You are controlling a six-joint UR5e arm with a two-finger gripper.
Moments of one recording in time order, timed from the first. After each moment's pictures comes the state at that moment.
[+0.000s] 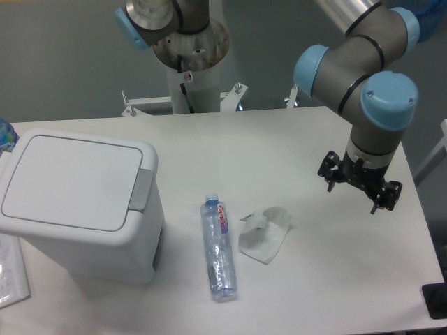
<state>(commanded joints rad) 2.71 -2.03 -1.39 -1.17 1.57 1.32</state>
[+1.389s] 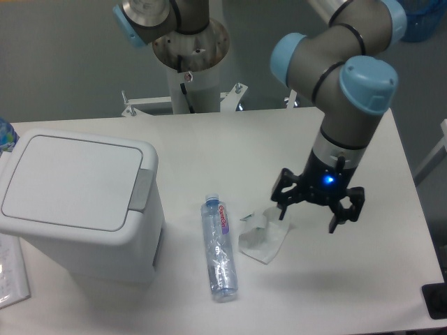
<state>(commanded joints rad) 2.60 -1.92 -1.38 -1.12 1.12 0.69</state>
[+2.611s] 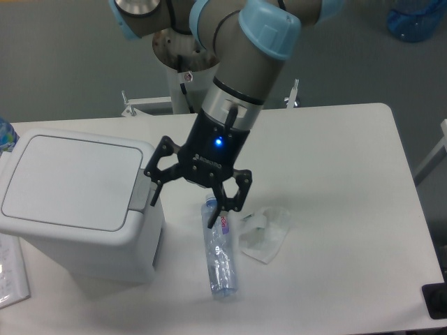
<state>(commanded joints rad) 2.45 -1.75 -1.56 -1.02 0.93 0.51</state>
